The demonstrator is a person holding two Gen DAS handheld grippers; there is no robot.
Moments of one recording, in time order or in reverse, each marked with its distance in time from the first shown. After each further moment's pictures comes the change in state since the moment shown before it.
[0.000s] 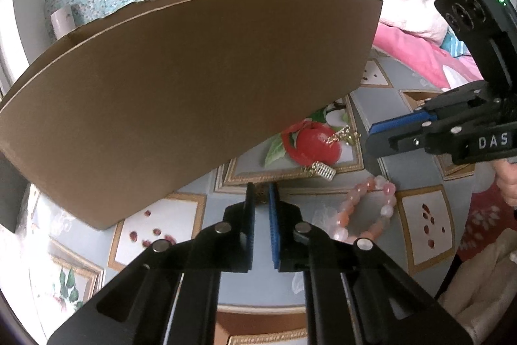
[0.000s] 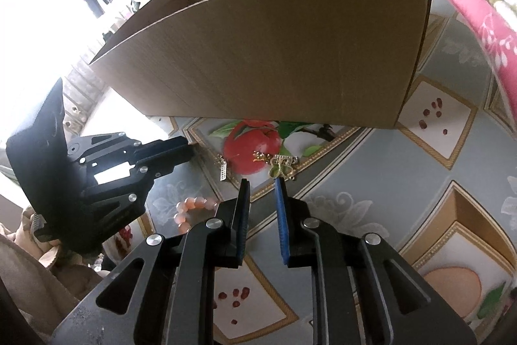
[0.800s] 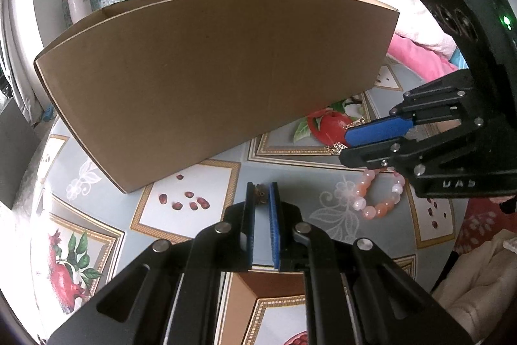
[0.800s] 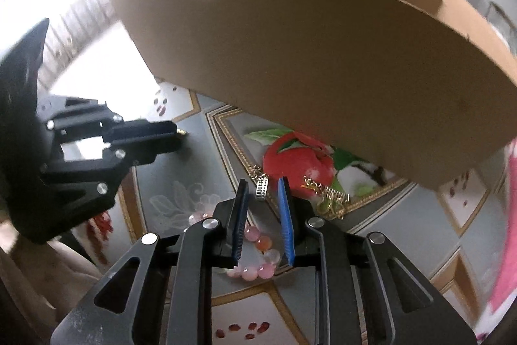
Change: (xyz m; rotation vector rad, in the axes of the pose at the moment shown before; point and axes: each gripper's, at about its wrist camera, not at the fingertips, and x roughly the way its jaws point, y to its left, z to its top) left arm -0.015 0.020 -0.020 -0.080 -0.009 0.010; right arm 0.047 0.071 0.014 -0.328 0.073 -0.156
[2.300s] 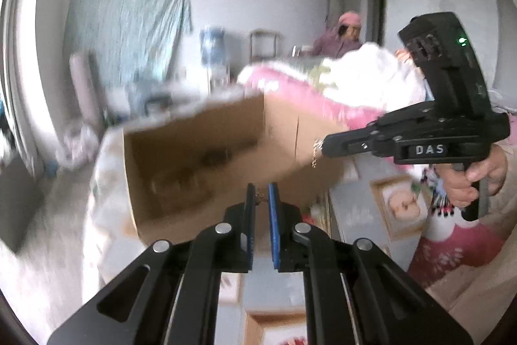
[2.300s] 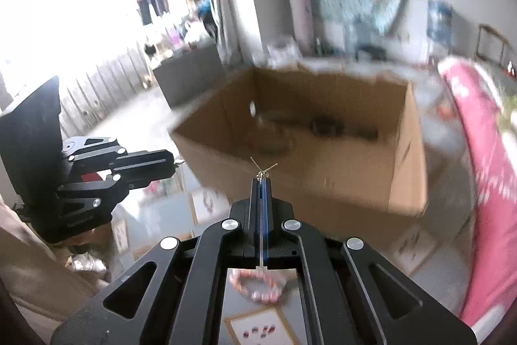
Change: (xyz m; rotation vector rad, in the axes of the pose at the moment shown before) left arm -0.119 -0.004 0.066 0.086 -0.321 -0.029; right arm -0.141 -0.040 0.031 0.070 -0.403 0.145
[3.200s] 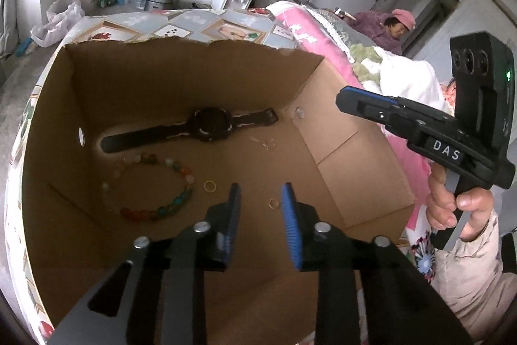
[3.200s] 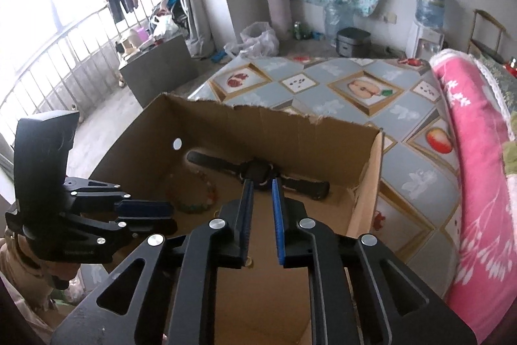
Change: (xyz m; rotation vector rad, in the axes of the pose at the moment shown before) left arm 0.165 0.081 0.030 -0.456 0.366 -0.153; right arm 0.085 -0.109 0.070 0.065 0.135 -0.080
